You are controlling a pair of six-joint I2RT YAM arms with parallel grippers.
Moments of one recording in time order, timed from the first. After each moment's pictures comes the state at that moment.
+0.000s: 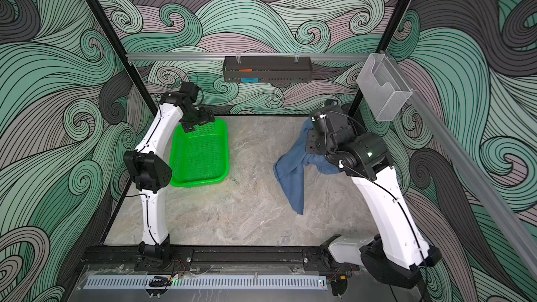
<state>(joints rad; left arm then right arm) -0.24 2.13 2.26 -1.25 0.10 -0.54 0.52 1.28 1.93 -1.47 0.44 0.51</state>
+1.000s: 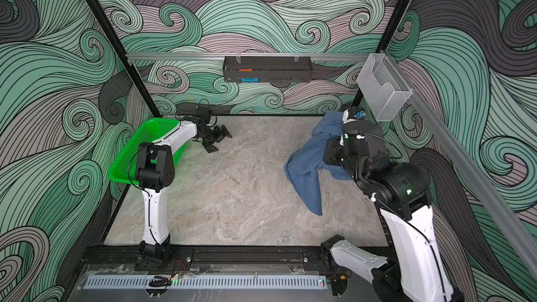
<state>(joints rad) -0.23 2.20 1.86 -0.82 0.37 -0.79 0.44 1.09 1.85 -1.41 0.39 0.41</state>
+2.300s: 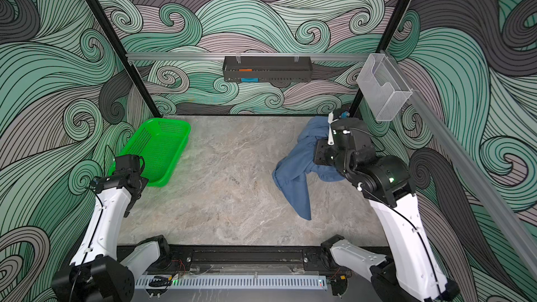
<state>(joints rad) 0.32 1.05 0.83 -0.97 -0.51 -0.96 0.44 1.10 1.77 -1.37 0.24 0.43</state>
